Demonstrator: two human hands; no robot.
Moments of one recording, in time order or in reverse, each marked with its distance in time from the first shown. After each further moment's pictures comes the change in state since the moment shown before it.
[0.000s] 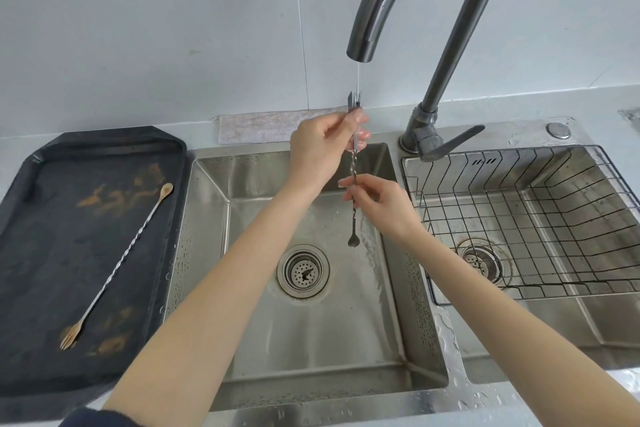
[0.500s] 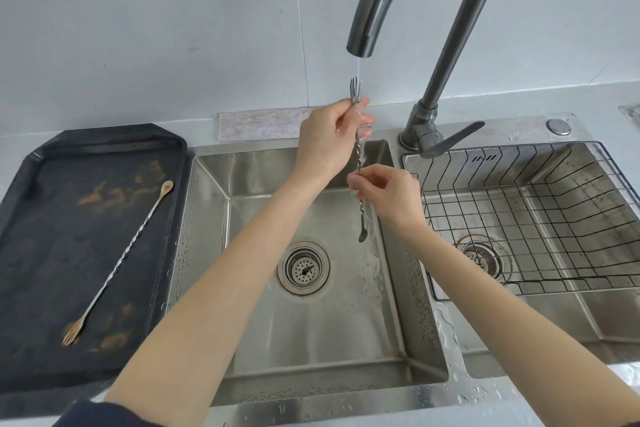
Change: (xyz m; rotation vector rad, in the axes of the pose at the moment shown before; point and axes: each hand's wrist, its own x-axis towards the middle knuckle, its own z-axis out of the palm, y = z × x) left_hand -0.001 0.013 0.005 0.077 -0.039 0.039; right_hand 0.005 -0.003 -0.001 0.041 0.194 0.061
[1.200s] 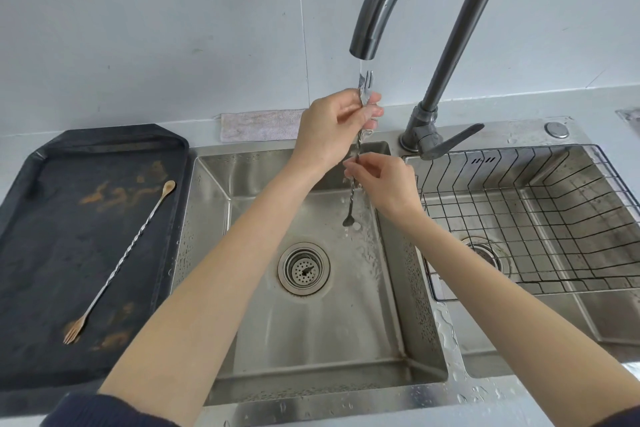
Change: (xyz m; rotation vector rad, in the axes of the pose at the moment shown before) left_hand 0.005 0.006 -0.008 0.012 -0.077 0.041; right_hand 0.006 -0.020 -0.002 -0.121 -0.022 -0.070
